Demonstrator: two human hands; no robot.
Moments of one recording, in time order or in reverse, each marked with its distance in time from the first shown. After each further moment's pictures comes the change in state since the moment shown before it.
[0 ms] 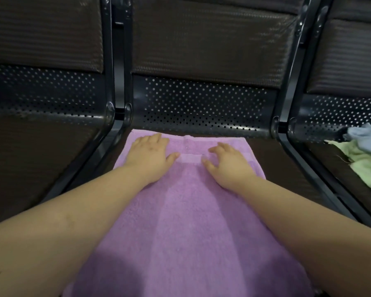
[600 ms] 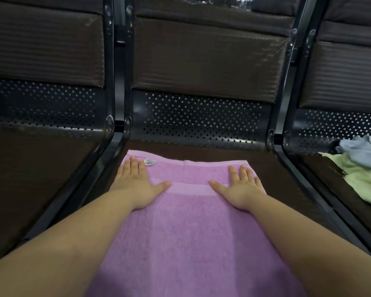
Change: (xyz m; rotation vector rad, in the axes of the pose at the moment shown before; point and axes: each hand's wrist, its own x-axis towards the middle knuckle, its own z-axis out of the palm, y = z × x) left_hand -0.005 -0.029 0.025 -0.027 -0.325 -0.224; right_hand -0.004 0.032 0.004 -0.143 -0.313 0.319
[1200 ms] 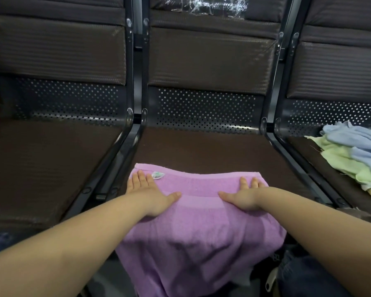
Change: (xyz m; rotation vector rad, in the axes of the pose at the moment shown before) left_hand -0.145 -0.004 0.008 0.023 -0.198 -0.078; right_hand -0.139 0.000 0.005 -0.020 -0.267 0.145
